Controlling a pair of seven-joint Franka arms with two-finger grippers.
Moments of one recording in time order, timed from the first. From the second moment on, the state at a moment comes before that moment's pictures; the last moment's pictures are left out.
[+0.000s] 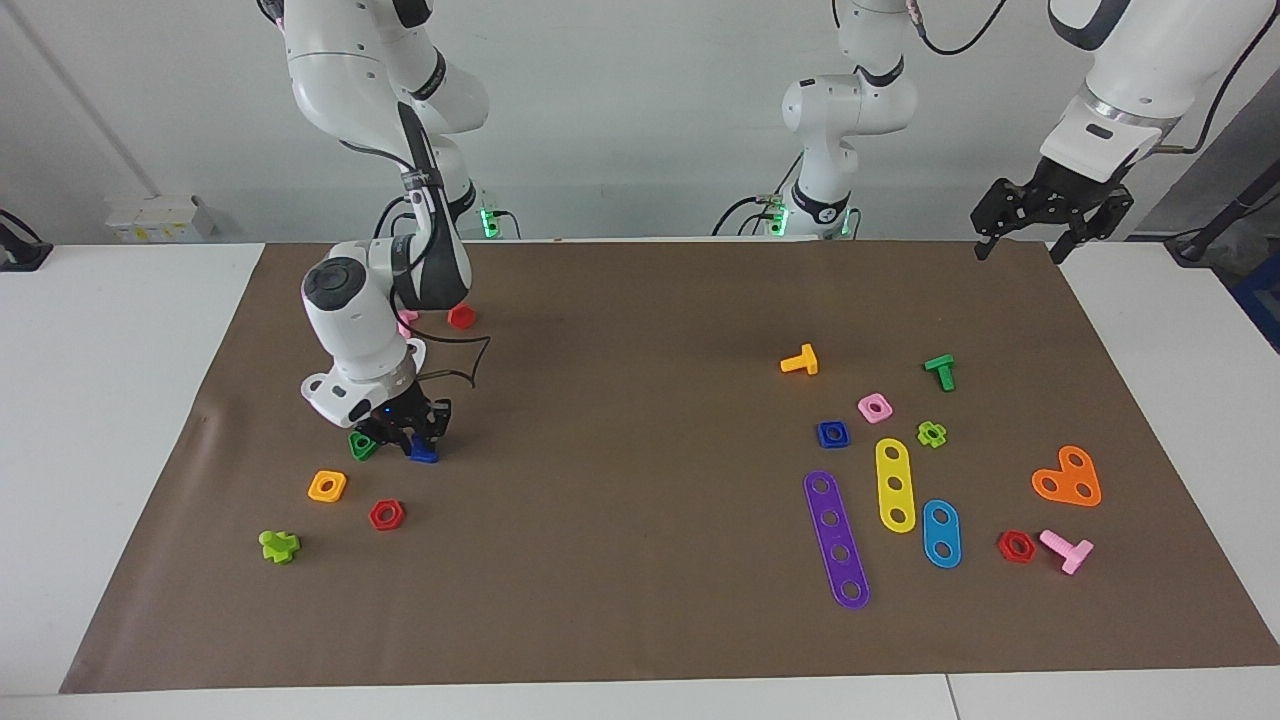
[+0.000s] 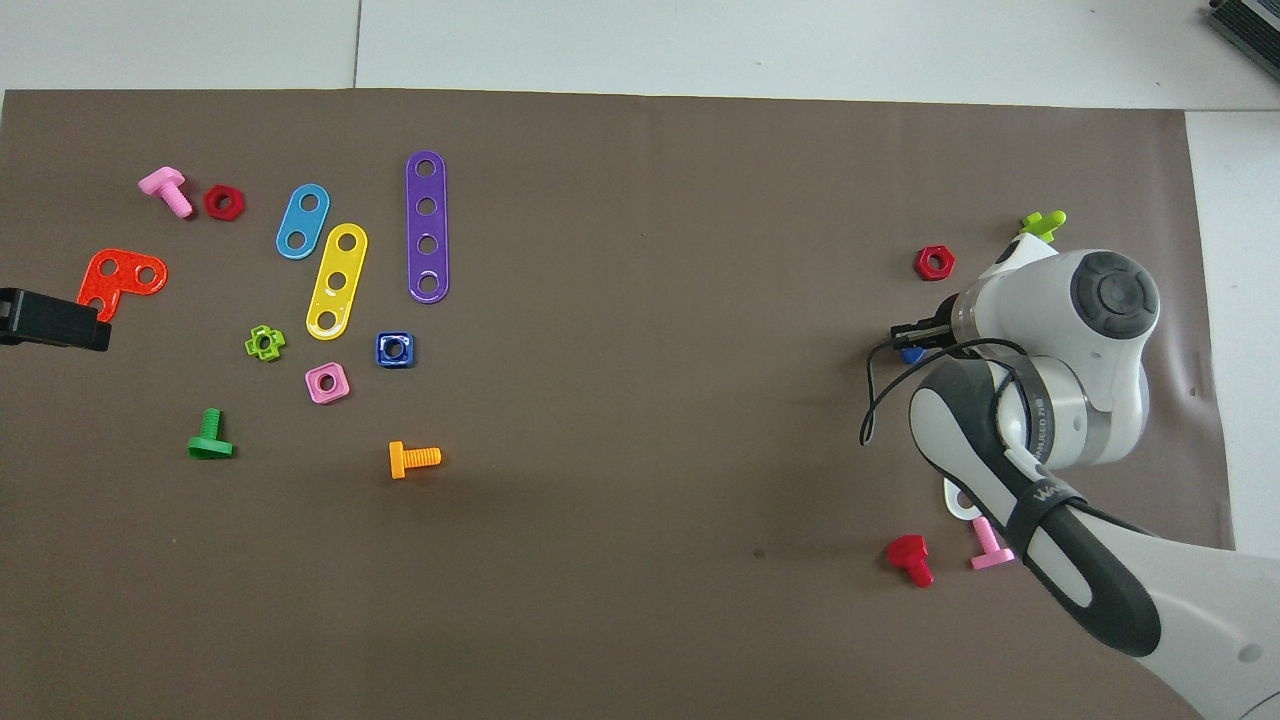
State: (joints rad) left arm -0.03 -0.04 0.02 -1.57 -0.01 1.55 0.14; right arm 0.04 0.28 0.03 -2.08 -0.01 2.45 -0.06
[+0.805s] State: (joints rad) left arm -0.03 -0.04 0.02 -1.57 -0.01 1.55 0.14; right arm 0.04 0.28 0.03 -2.07 -0.01 2.44 -0.06
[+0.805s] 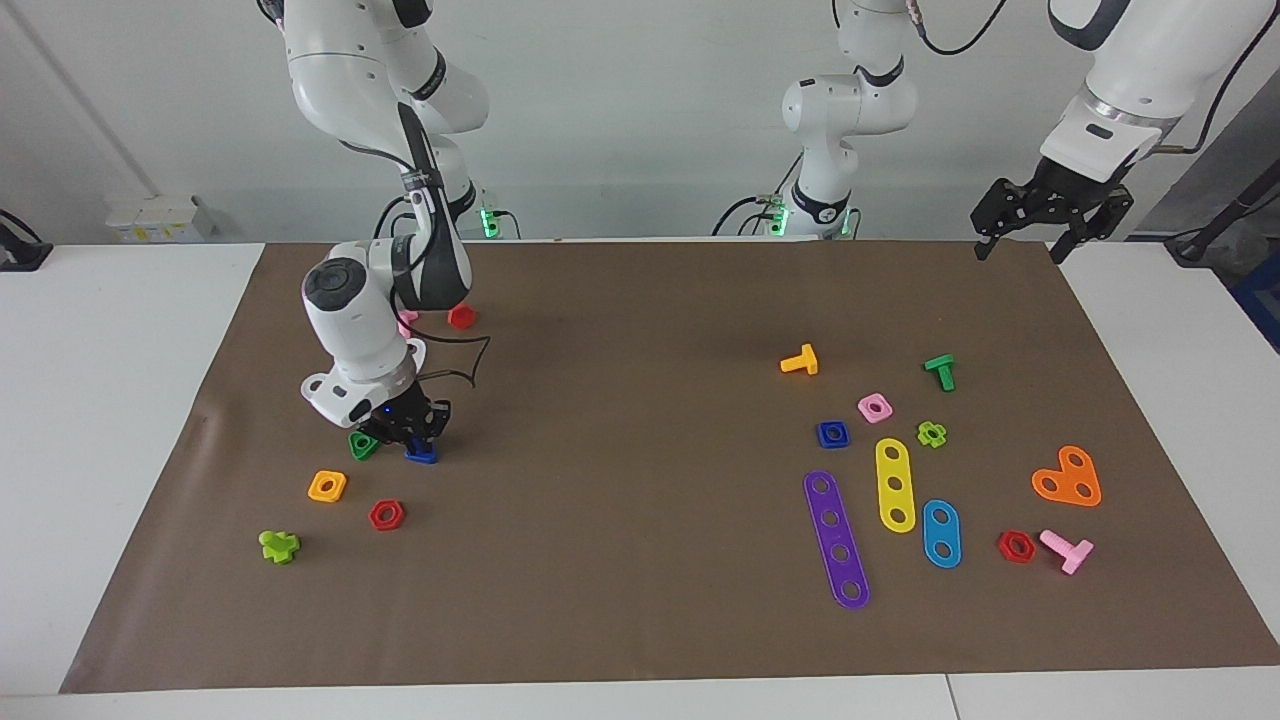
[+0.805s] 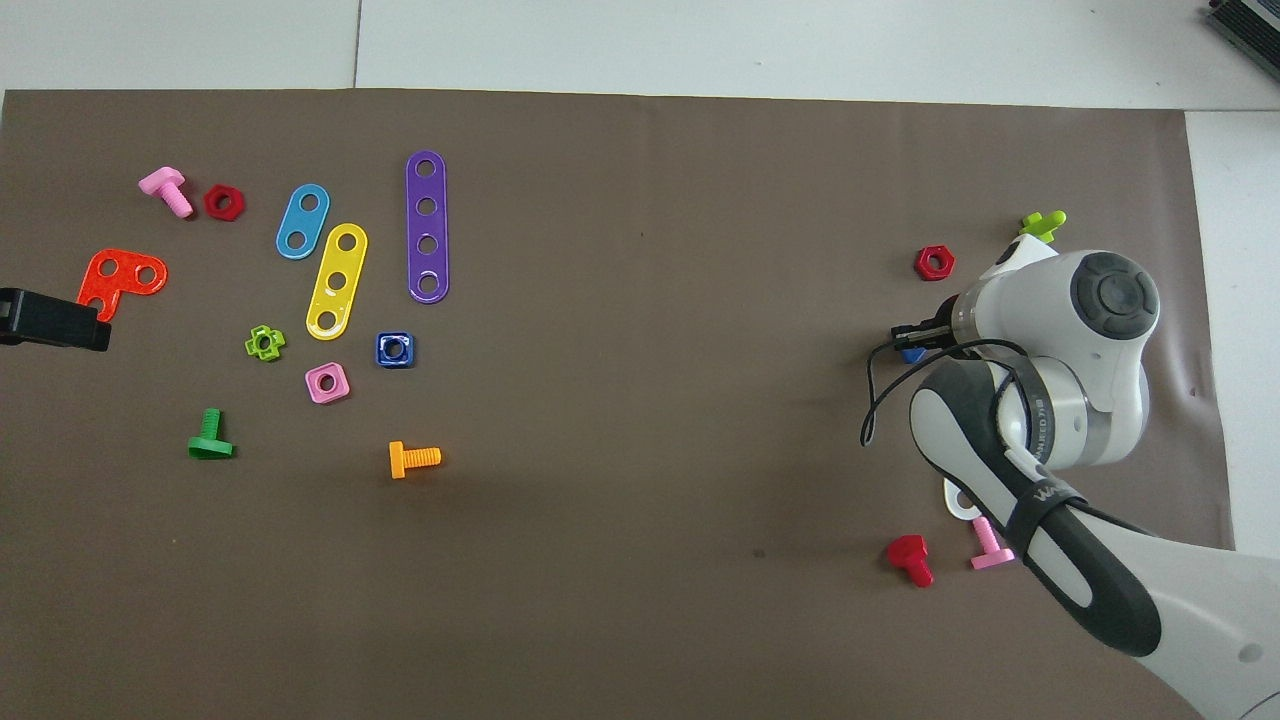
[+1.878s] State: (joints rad) left arm -0.03 -0.04 0.02 -1.57 -0.01 1.55 0.14; right arm 0.34 0.28 0.04 -1.65 -0.01 2.06 0.51
